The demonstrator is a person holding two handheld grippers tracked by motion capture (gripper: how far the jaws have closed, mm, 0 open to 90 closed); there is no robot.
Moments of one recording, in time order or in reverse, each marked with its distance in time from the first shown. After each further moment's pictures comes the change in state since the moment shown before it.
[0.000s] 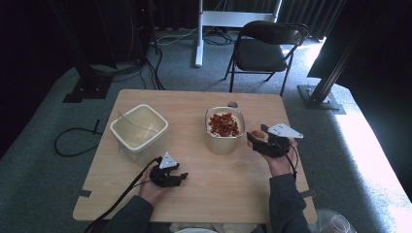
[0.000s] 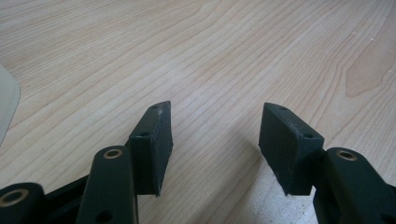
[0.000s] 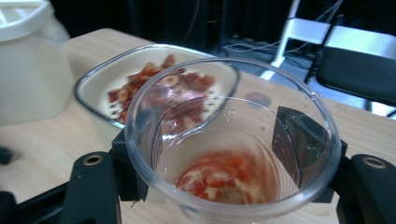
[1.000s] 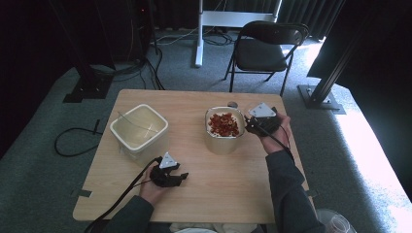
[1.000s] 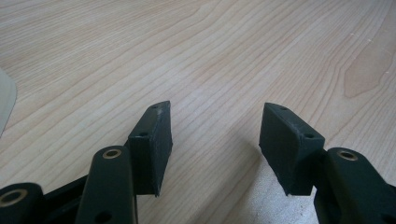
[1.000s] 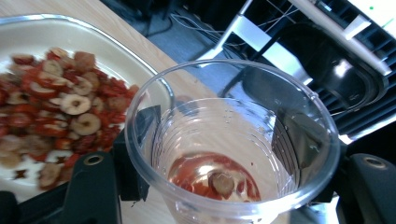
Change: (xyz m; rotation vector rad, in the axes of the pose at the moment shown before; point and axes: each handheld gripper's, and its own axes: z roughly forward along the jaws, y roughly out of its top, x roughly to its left) left arm -0.001 0.000 0.000 0.000 0.000 -0.005; right arm 0.002 0.055 0.048 0.158 -0.282 -0.380
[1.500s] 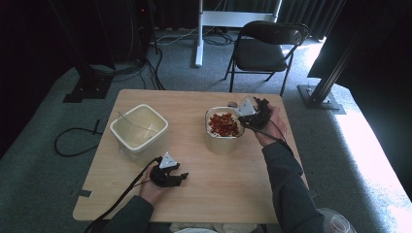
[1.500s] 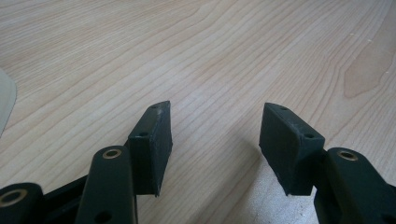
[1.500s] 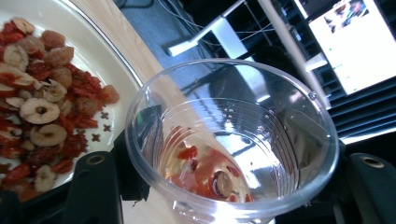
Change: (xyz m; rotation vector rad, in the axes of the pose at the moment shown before) left arm 0.000 0.000 0.000 0.000 -0.001 0.001; right arm 0.016 0.028 0.012 0.043 -0.126 -0.297
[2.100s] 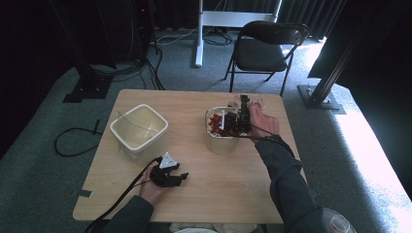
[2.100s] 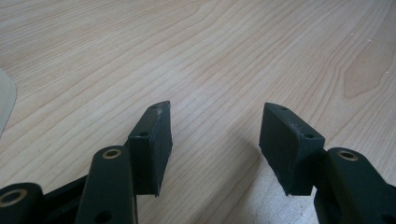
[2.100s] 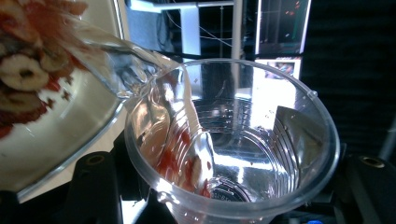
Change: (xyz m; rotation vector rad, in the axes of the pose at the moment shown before) left arm 0.000 0.000 0.000 0.001 0.001 0.000; right arm 0.038 0.030 0.003 0.088 -0.225 -0.607
